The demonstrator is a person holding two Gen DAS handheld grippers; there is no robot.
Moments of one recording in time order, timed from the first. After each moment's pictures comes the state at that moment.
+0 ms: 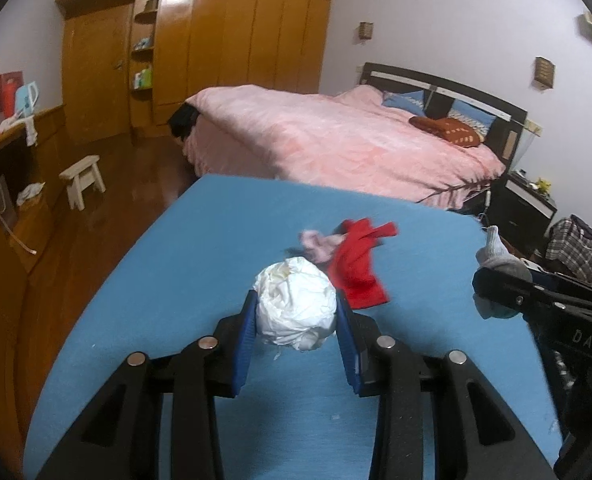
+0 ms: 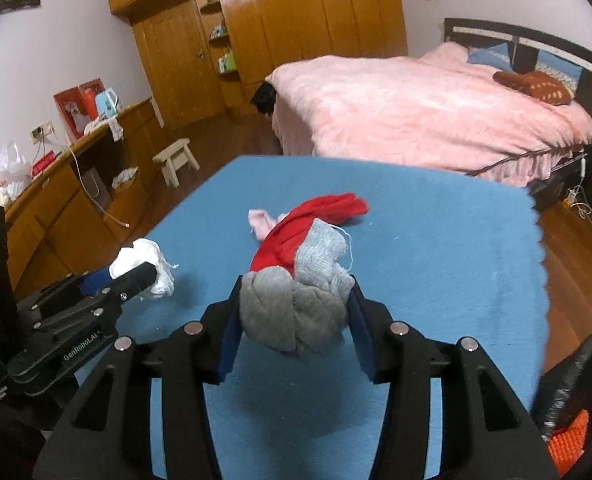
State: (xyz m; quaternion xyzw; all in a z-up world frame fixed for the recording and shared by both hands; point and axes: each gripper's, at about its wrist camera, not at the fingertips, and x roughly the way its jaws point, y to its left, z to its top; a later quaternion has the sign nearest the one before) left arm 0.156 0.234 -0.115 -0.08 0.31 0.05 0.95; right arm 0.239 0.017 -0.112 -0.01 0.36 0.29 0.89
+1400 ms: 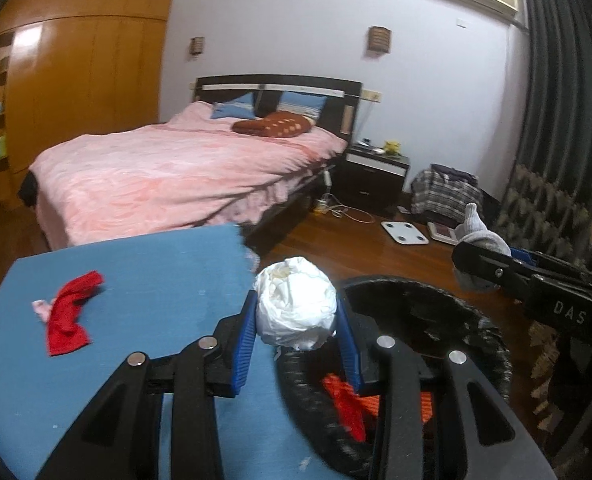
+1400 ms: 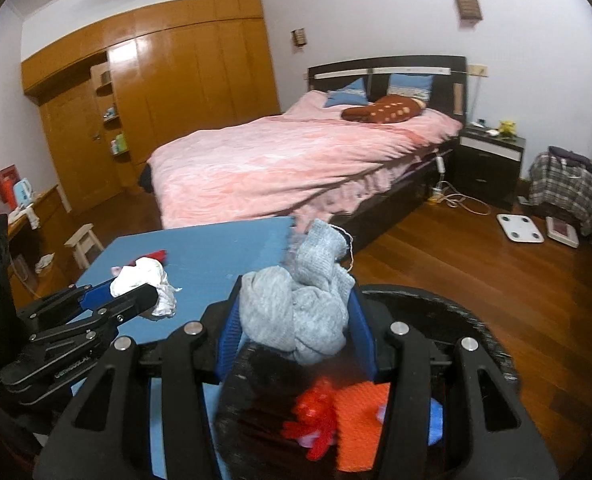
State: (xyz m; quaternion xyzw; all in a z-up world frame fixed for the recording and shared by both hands) left arm 0.140 -0.055 -0.055 0.00 0.27 -0.21 0.94; right arm 0.137 -0.287 -0.057 0.05 0.28 0.08 0.96
